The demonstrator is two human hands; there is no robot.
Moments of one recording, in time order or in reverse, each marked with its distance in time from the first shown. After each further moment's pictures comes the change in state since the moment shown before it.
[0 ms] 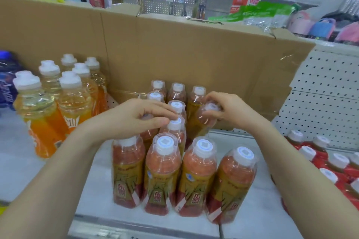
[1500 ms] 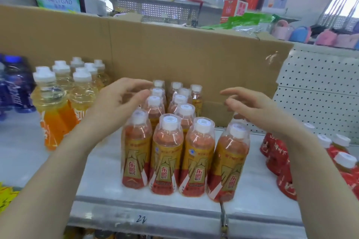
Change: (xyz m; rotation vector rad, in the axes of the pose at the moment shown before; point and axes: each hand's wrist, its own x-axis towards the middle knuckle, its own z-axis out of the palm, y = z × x) left_hand -0.050 0.000 0.016 -0.003 0.630 0.060; right_hand -0.112 -0.023 -0.025 0.378 0.158 0.054
